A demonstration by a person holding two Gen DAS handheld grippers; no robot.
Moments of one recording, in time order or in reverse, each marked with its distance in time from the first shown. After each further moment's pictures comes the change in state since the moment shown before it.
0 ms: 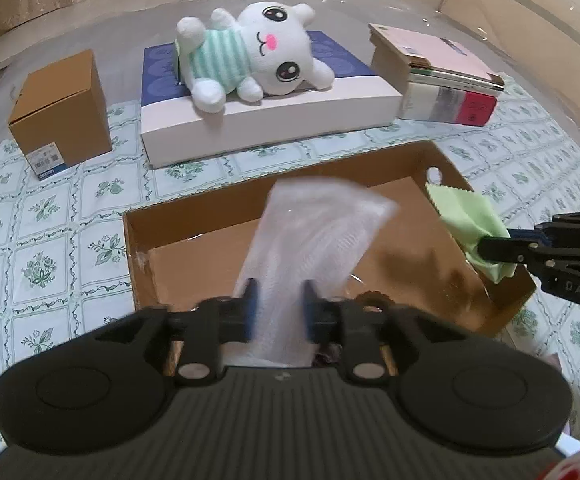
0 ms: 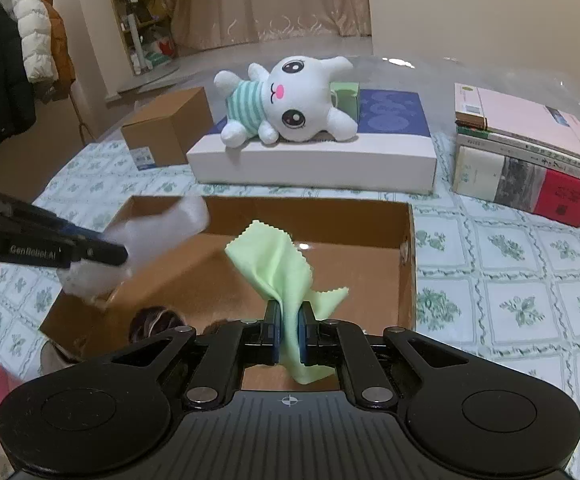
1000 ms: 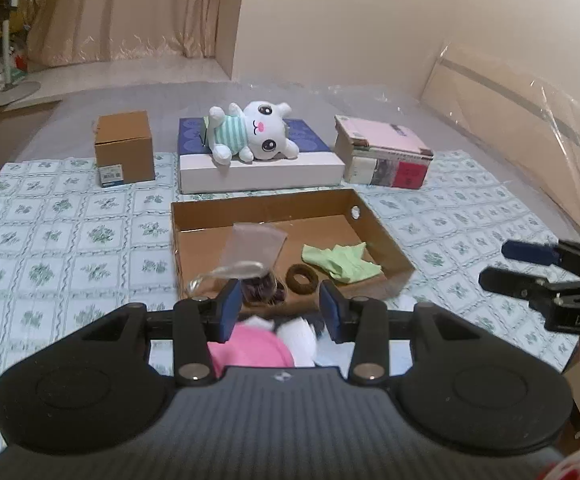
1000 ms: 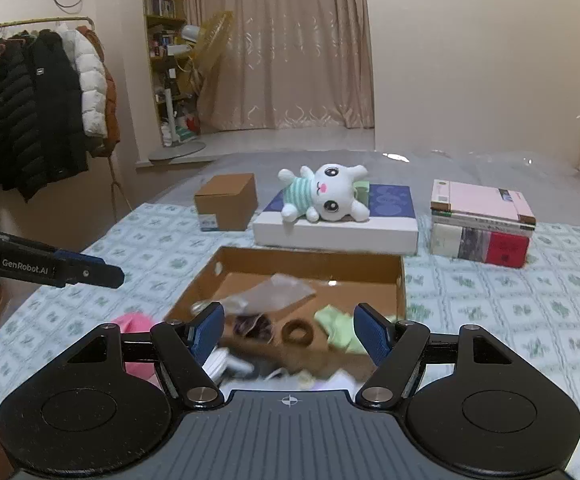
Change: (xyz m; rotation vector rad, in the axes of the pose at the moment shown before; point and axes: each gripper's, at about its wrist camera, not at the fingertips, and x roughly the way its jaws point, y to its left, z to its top) left arm -0.218 -0.054 -0.132 -0.090 -0.292 -0.007; right arm -0.208 0.105 -0.082 -0.054 -0.264 -0.021
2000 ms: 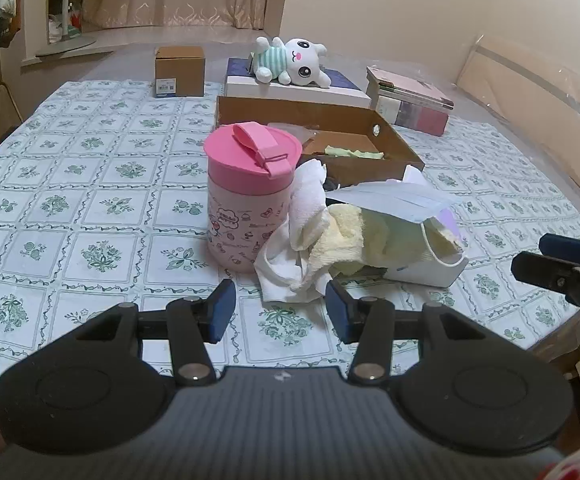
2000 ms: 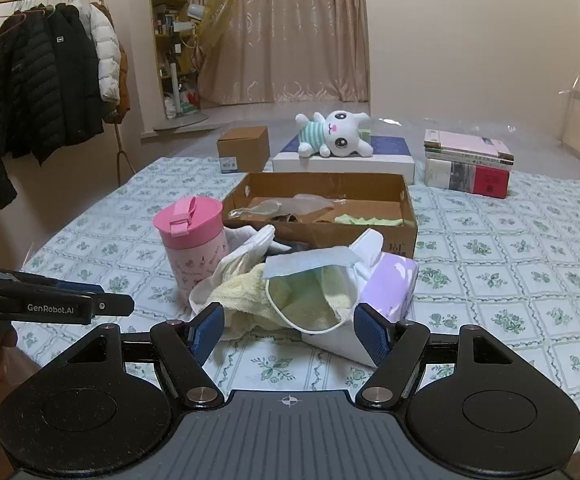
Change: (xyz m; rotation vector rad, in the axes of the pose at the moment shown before) left arm -0.057 -0.025 -0.165 -0.093 0.046 0.109; right arm -0.079 0.063 -0.120 0.012 0.051 -0.034
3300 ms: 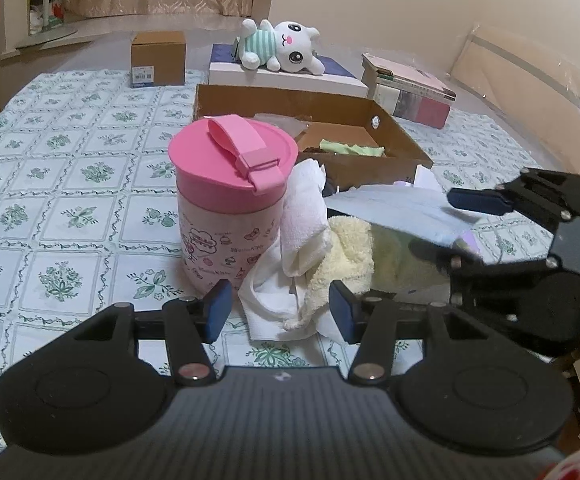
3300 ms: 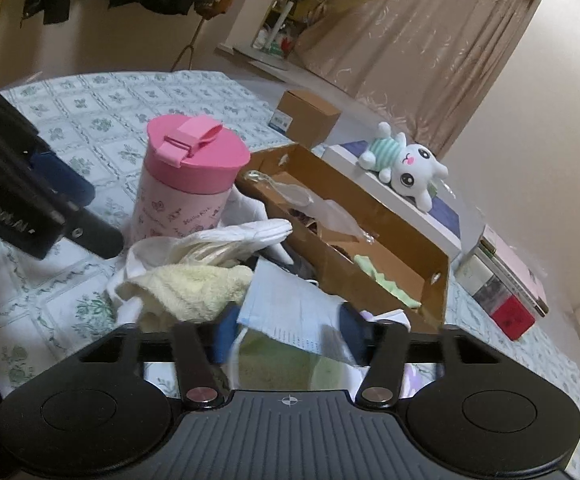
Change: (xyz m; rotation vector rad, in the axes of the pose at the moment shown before) left arm 0.065 0.003 0.022 0.007 0.040 -0.041; right arm 0.136 0.022 0.004 -0.615 0.062 -0.052
